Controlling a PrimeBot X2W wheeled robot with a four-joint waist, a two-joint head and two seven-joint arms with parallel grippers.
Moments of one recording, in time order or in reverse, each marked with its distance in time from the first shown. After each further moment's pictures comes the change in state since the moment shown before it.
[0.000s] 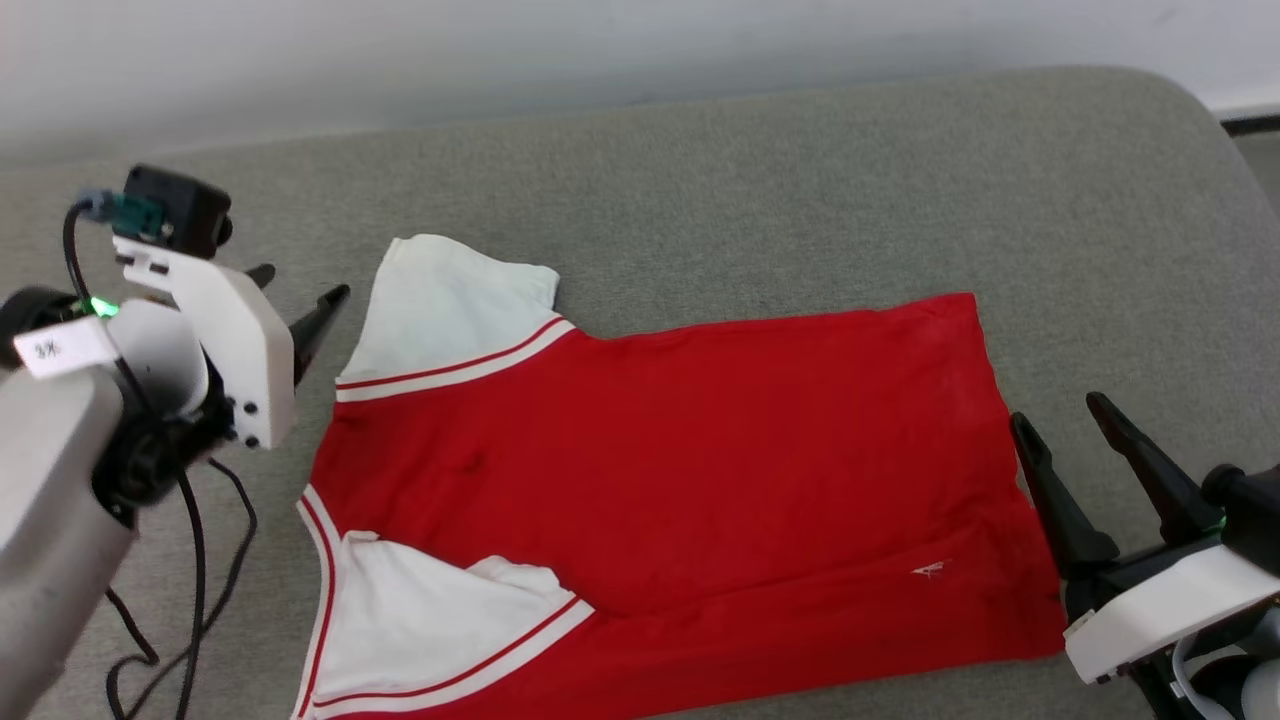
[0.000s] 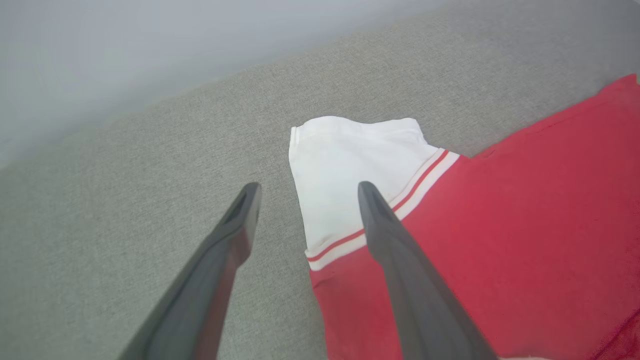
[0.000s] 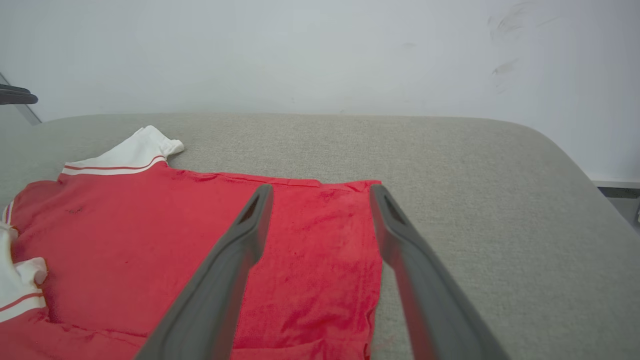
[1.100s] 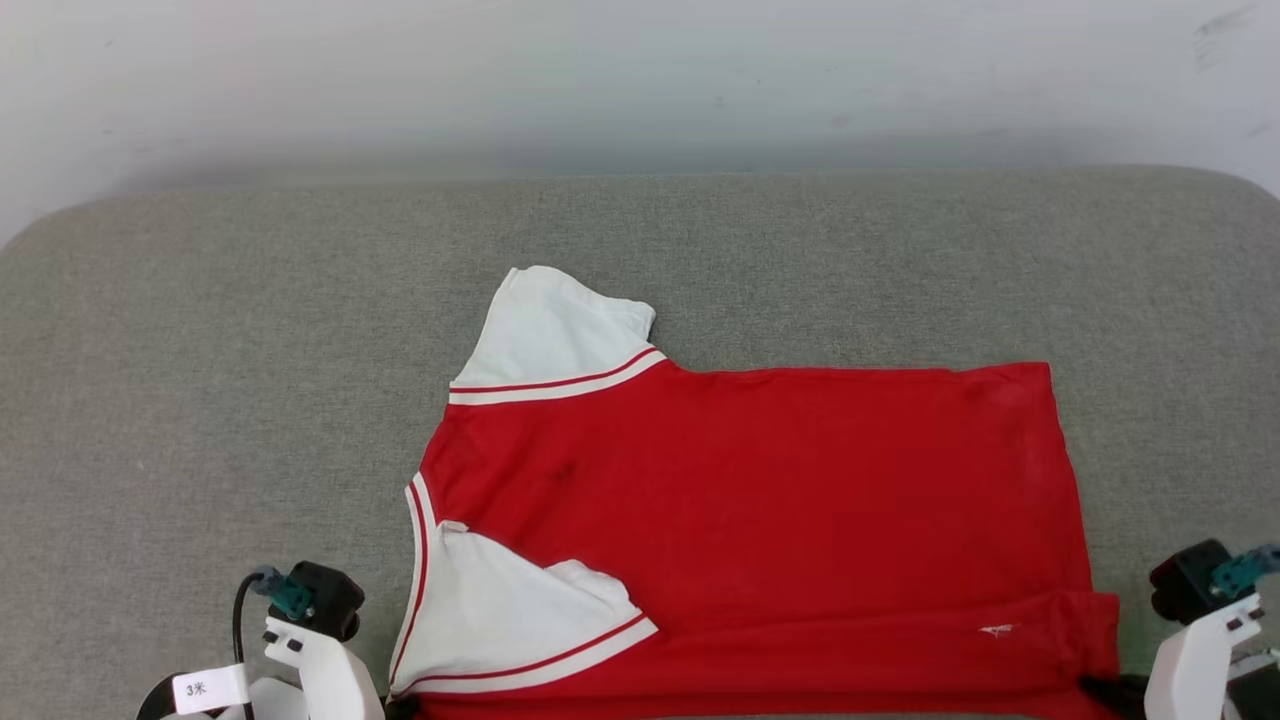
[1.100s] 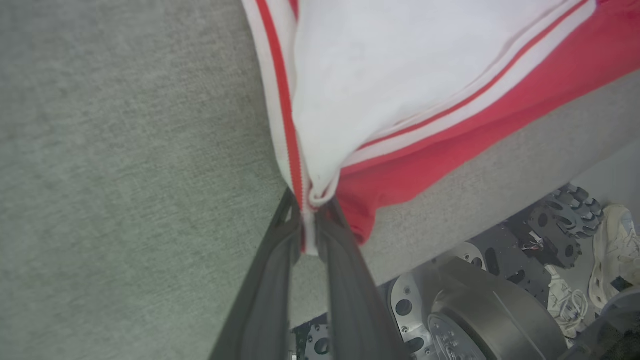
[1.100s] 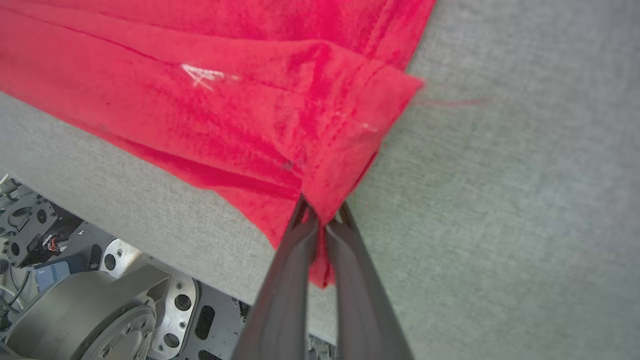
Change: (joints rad) left arm 0.514 0.049 -0.120 -0.201 -0.113 0.071 0.089; right arm -0.129 -0.485 0.507 0.352 0.498 0.001 0.437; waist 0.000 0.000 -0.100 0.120
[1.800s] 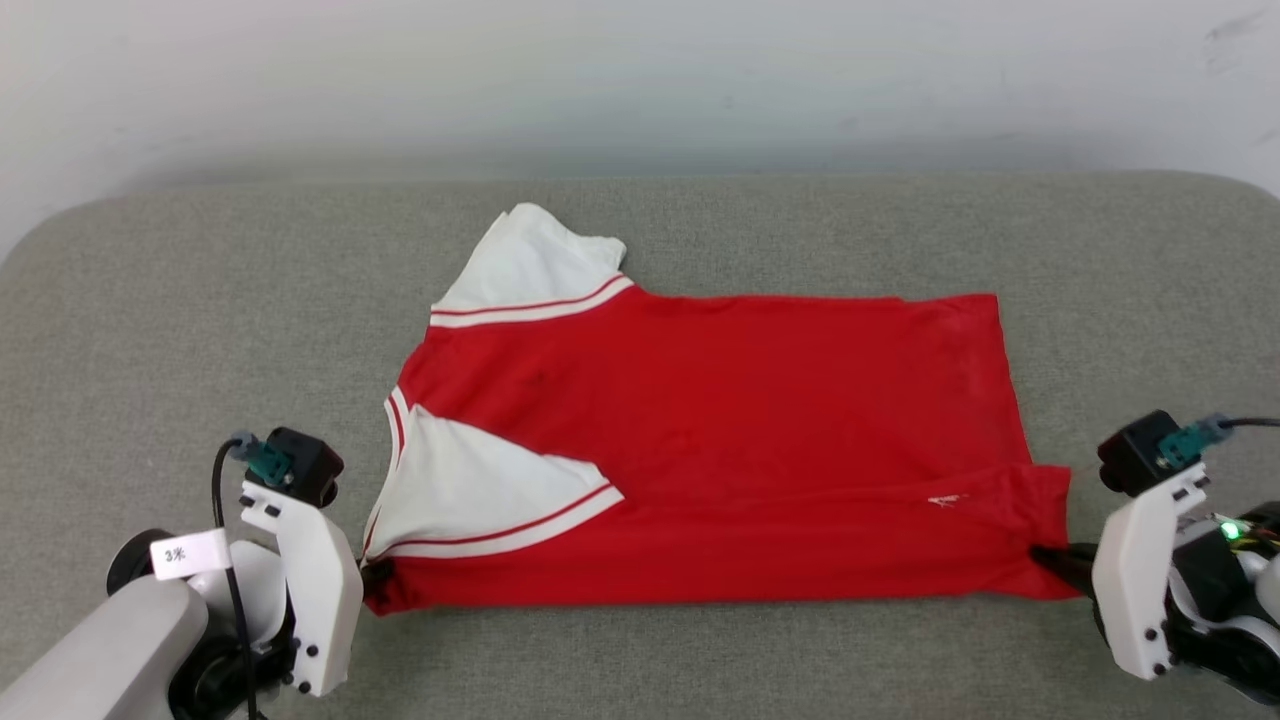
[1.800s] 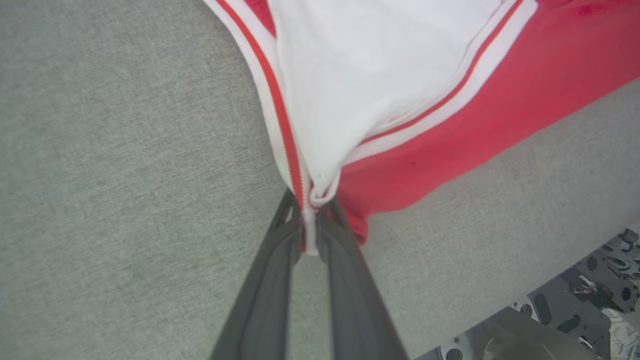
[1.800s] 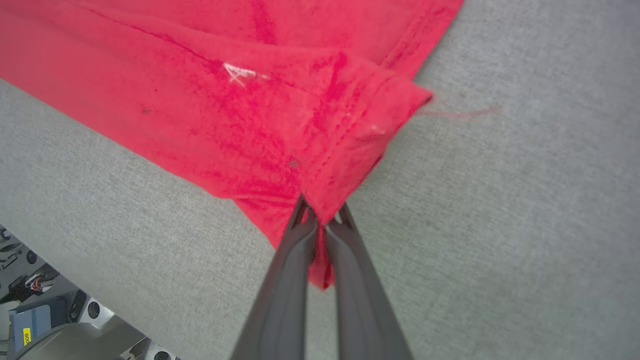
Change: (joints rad) left arm -0.234 -0.045 0.019 0.173 0.057 -0.112 0.018; right arm -0.318 0.067 0.187 0.132 0.034 0.000 -0.029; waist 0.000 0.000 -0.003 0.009
